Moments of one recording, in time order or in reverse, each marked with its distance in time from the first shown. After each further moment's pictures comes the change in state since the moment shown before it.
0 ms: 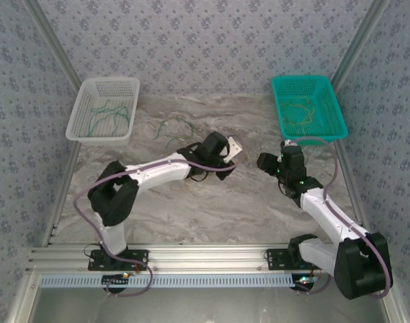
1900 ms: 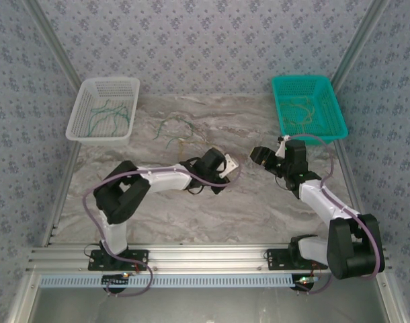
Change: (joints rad) left arm -0.017 0.047 -0.175 0.123 -0.016 0.022; right arm -0.084 0.134 0.019 0.150 -0.340 0.129
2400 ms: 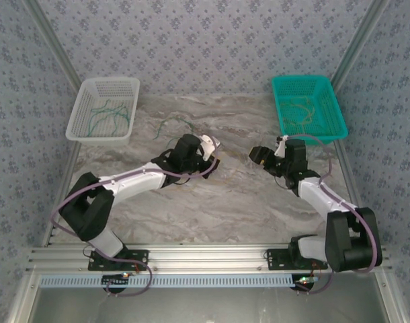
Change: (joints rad) left arm 0.123 -0.270 -0.135 0.159 0.071 -0.118; right arm -0.018 0.068 0.009 0.023 -0.095 0.048
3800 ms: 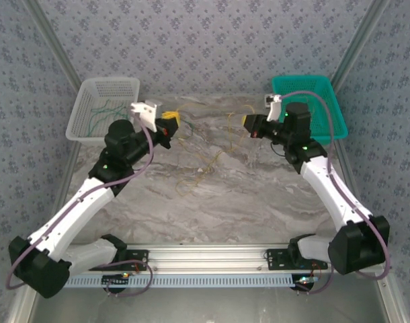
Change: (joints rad) left arm 0.245 -0.532 0.006 0.021 -0.059 -0.131; right arm 0.105 -0.042 0.492 -0.197 -0.059 -0.244
